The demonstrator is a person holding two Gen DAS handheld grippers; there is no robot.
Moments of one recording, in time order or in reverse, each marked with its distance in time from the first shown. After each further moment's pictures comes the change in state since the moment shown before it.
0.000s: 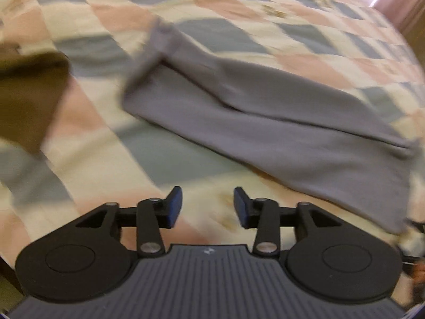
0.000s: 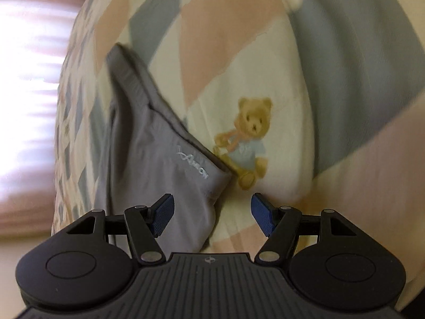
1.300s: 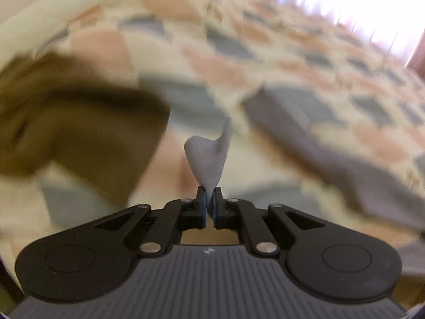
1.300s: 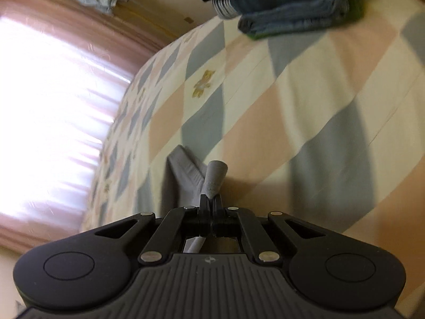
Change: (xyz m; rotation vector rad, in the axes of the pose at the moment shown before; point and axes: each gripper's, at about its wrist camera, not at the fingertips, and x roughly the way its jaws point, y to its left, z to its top) left arm -0.007 0.111 -0.013 -0.166 -0.216 0.106; right arm -0.127 -0.011 0.030 -0.195 -0.341 0.113
